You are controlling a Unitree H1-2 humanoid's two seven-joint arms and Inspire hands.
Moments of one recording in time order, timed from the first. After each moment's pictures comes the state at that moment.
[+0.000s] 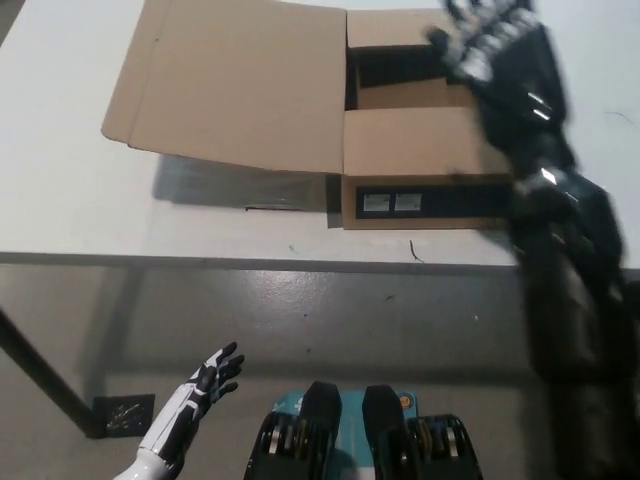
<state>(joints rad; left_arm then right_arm) -0.06 0.18 -0.05 0.34 -0.02 -0.29 -0.25 -0.68 0.00 -0.16 0.16 0.54 0.04 0.09</state>
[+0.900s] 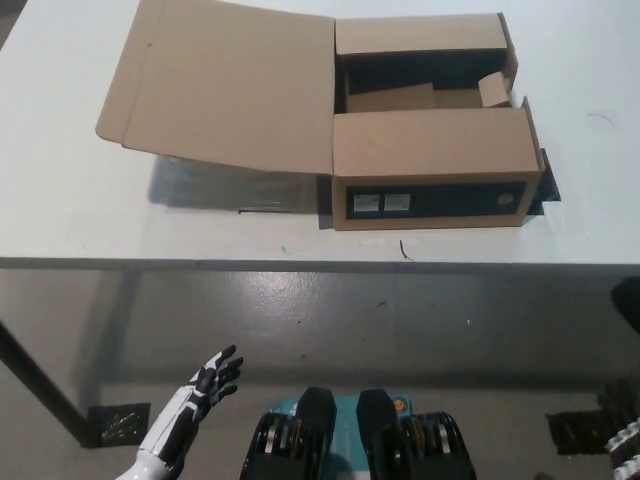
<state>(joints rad) -0.05 0.18 -0.05 0.35 -0.02 -0.29 -0.25 0.37 -0.06 -0.07 -0.22 0.18 -0.22 0.14</state>
